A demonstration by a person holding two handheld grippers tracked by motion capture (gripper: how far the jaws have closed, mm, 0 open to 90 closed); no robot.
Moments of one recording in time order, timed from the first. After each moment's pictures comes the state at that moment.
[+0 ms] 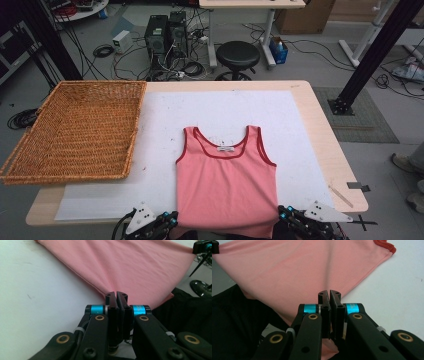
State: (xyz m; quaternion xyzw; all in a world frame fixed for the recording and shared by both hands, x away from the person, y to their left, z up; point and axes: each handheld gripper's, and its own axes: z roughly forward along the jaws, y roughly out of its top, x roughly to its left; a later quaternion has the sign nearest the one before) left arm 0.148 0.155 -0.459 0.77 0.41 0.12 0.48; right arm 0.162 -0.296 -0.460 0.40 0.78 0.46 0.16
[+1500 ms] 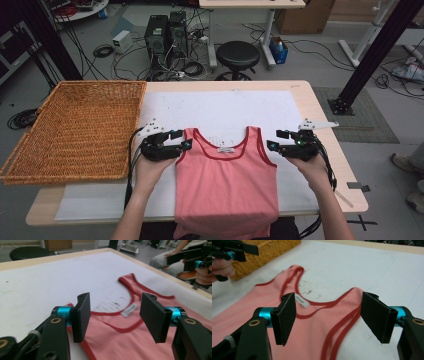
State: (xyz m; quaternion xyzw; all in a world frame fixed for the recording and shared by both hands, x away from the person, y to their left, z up) left arm 0.361 0.152 -0.400 0.74 0.35 0.13 0.56; right arm 0.369 -0.301 -0.393 0.36 0.77 0.51 0.10
